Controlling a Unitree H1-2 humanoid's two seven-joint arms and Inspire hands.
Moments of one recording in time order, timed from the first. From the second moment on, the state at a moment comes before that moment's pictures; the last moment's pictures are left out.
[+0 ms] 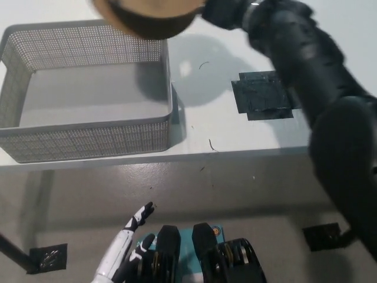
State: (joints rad) left_arm -0.02 0.17 -0.16 0.26 0.28 -0.43 0.01; right_arm -1.55 -0.02 -0.60 1.46 0.23 0.31 0.23
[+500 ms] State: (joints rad) left_arm -0.02 0.17 -0.17 0.26 0.28 -0.43 0.01; right_arm -1.56 0.13 -0.17 1.47 0.06 0.26 -0.02
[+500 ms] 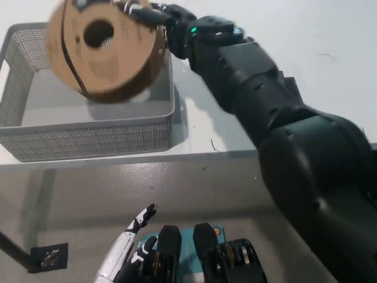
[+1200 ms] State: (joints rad) left_arm -0.06 0.17 -0.18 0.26 0.29 -0.43 -0.01; right_arm -1.61 0.12 0.13 1.46 -0.07 0.20 0.09
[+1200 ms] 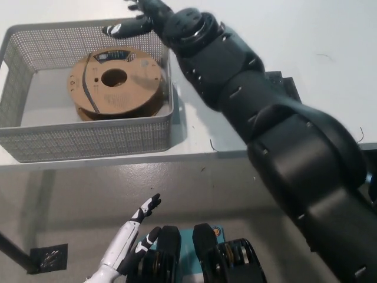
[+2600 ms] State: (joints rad) left_arm -0.06 0.16 -0.17 0.30 0.29 -0.42 -0.02; right_arm -0.55 -0.22 0.07 0.22 -0.04 0.21 0.25
